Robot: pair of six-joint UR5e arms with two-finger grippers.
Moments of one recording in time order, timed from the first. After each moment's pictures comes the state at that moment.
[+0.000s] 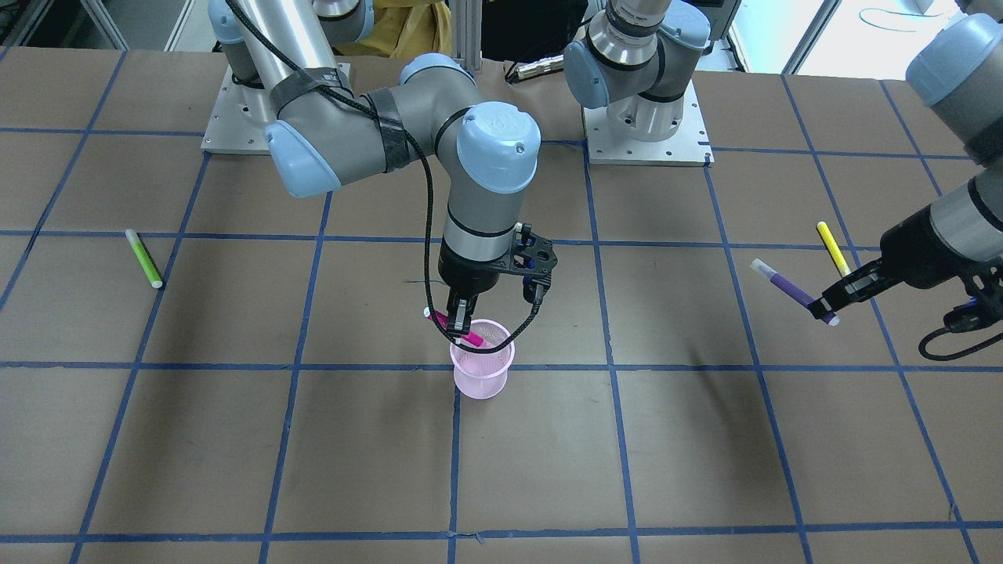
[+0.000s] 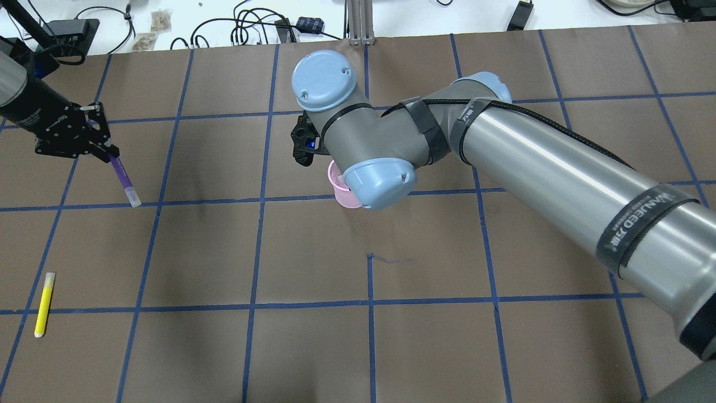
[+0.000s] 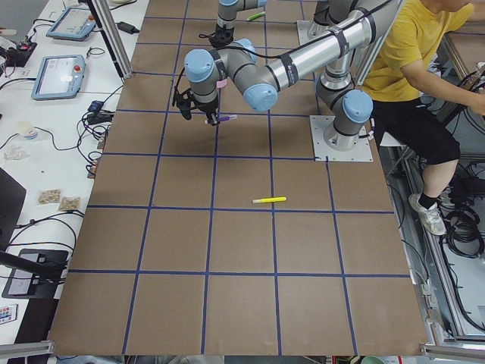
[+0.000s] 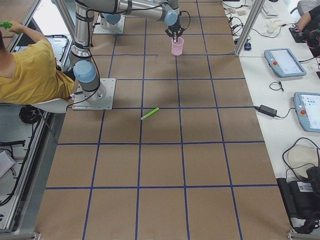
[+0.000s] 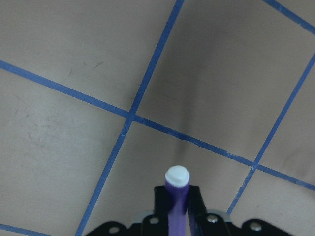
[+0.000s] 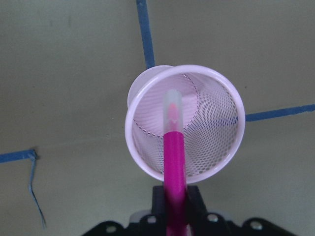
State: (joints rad) left arm -1.09 -1.77 -1.62 -1.45 1.38 0.06; right arm 2.05 -1.14 1.58 -2.08 -1.76 -0.98
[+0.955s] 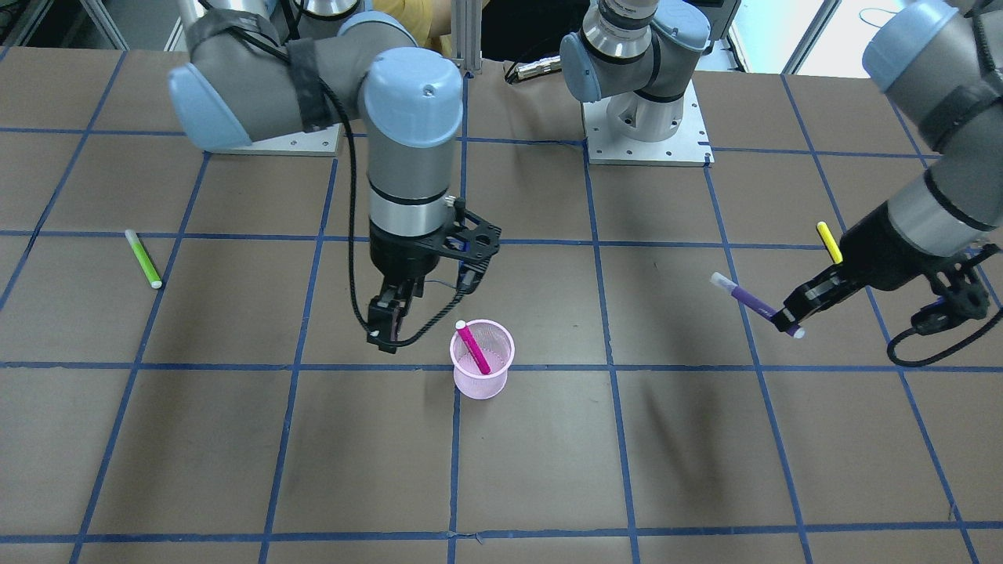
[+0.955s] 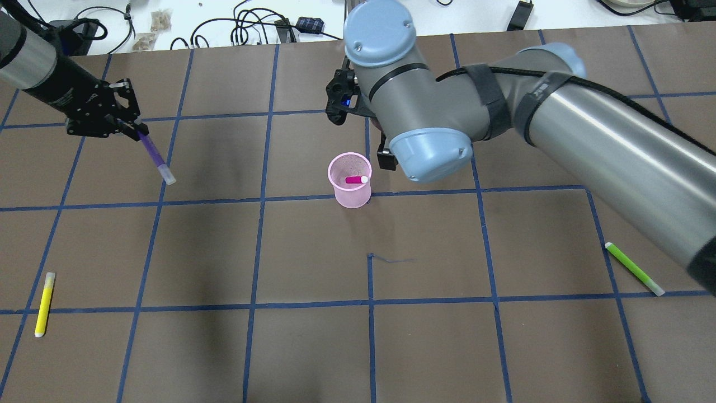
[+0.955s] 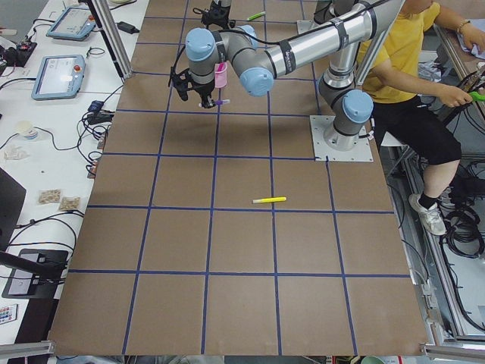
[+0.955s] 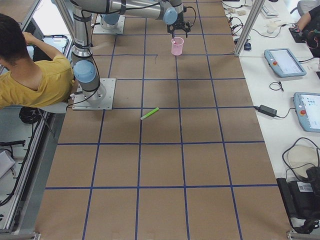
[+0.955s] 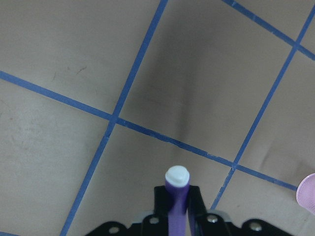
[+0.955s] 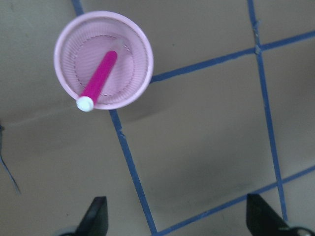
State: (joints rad) left arm -1.23 -1.74 -1.62 -1.35 1.33 -0.14; right arm 1.90 -1.29 1.61 -2.09 -1.73 -0.94
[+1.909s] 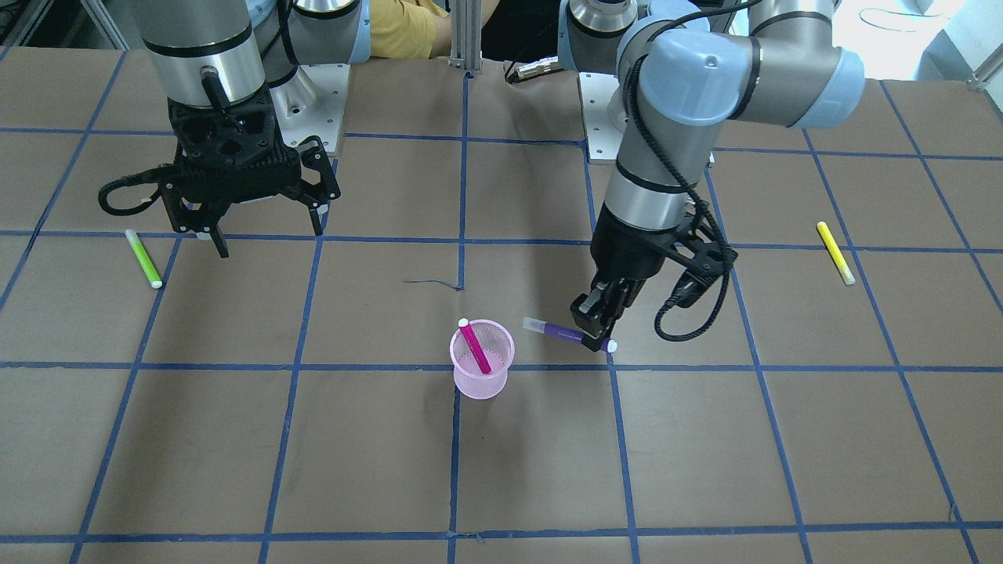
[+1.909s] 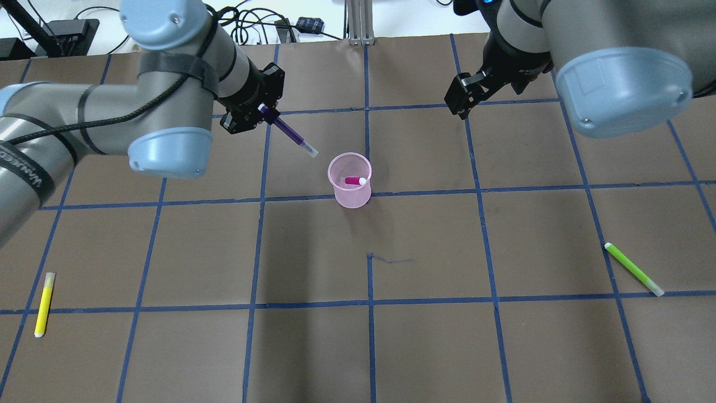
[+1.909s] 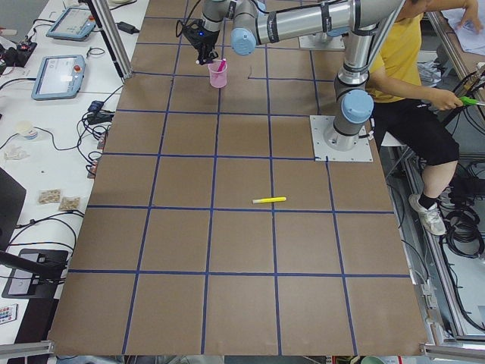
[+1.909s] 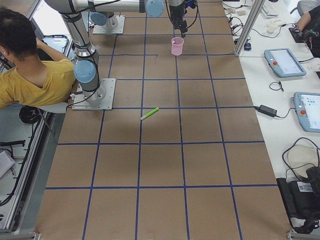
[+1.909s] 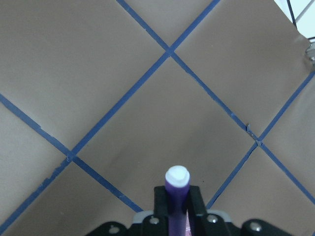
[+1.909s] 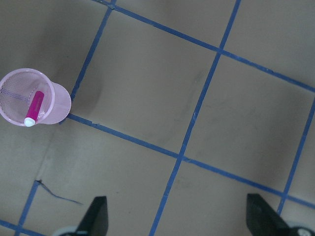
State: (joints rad) left arm -1.72 -1.75 -1.76 -0.86 1.58 -0.97; right arm 1.68 -1.55 1.60 -1.82 -1.59 -0.21
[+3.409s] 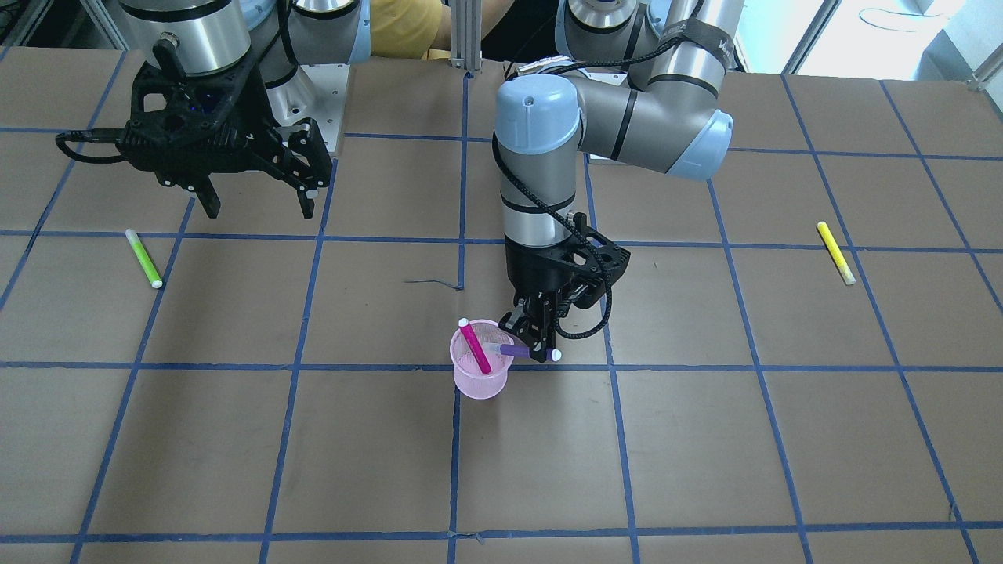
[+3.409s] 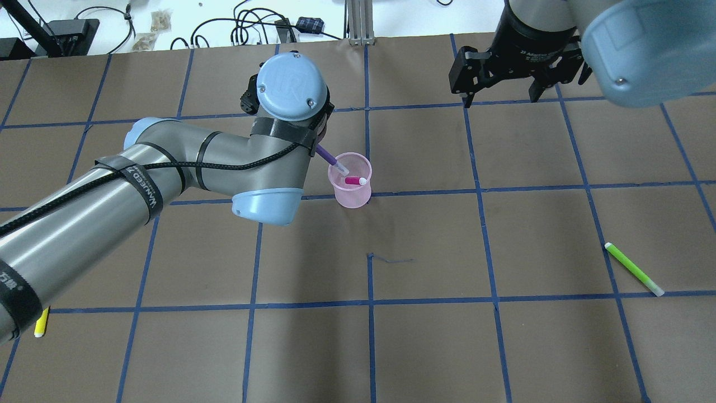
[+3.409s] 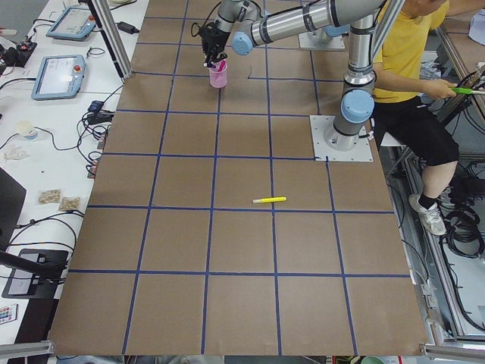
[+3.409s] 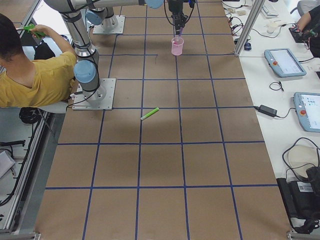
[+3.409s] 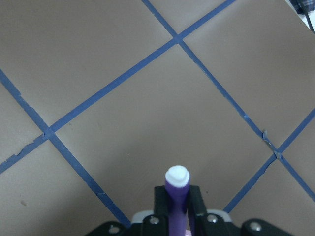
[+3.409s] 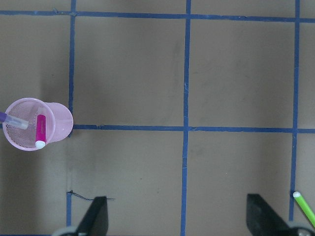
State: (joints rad) left arm -1.89 -1.87 -1.80 -0.69 1.80 -1.16; right arm 1.67 -1.54 1.52 -1.68 -1.60 0.07
